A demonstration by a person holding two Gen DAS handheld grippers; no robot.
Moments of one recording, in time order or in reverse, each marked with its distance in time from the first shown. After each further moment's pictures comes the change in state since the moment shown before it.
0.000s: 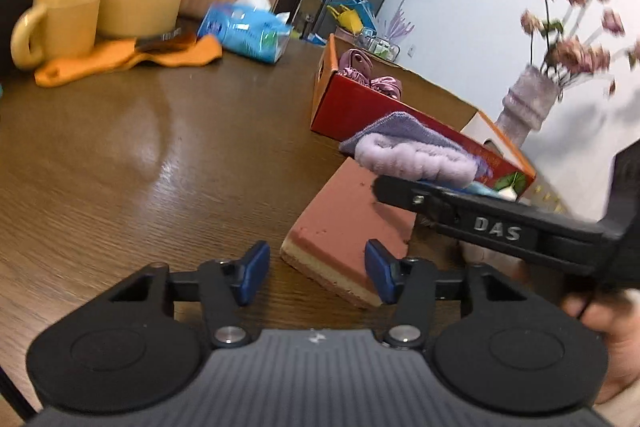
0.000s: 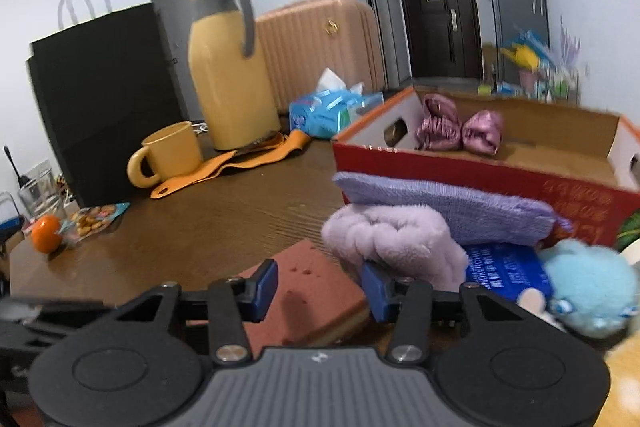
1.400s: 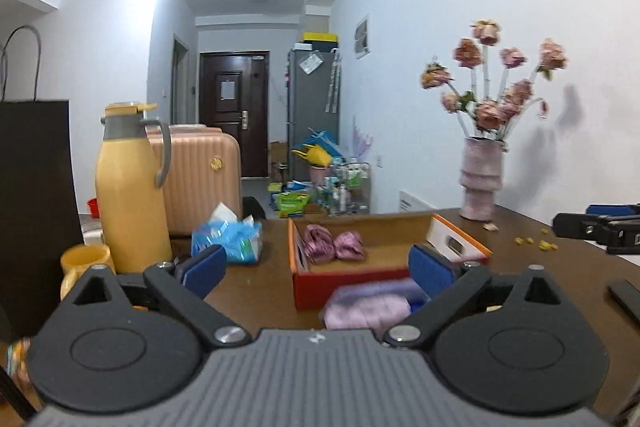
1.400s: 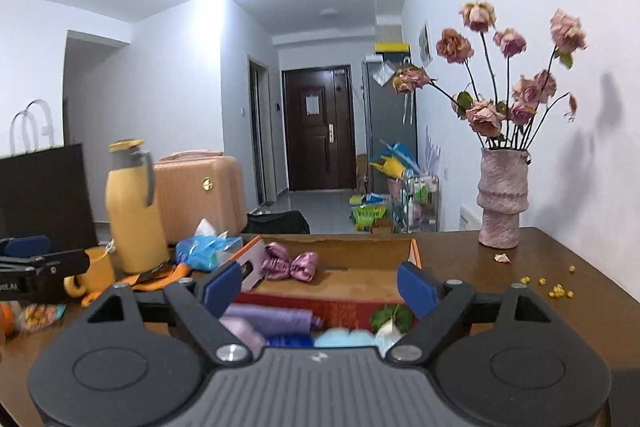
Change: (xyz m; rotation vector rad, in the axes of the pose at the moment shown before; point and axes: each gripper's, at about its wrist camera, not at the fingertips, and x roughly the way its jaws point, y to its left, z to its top) left arm -0.132 -0.086 0.014 0.427 -0.444 0.044; right arm -0.230 0.000 -0.008 0.000 -0.384 -0.404
